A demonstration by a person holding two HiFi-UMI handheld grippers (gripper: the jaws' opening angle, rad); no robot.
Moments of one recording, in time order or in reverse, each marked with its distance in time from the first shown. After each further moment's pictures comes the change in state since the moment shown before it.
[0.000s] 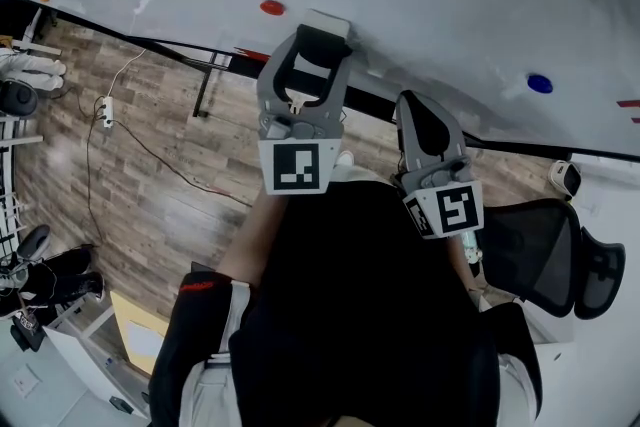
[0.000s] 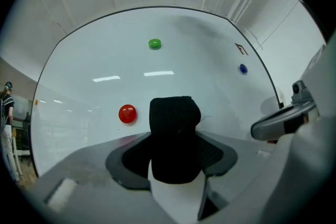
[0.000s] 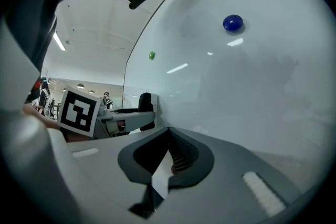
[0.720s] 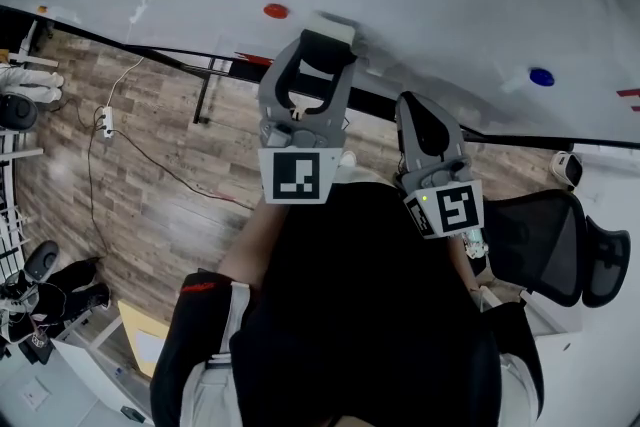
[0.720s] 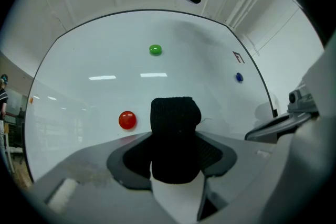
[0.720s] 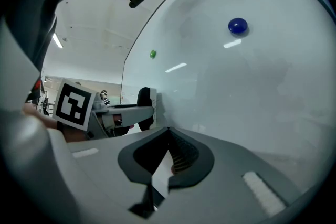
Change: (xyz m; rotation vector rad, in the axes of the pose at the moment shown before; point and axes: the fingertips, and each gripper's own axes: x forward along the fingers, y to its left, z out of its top) left arm -0.007 0.000 0.008 -0.019 -0.020 -0.060; right arm 0.002 0.009 -0.004 0.006 0.011 -0.037
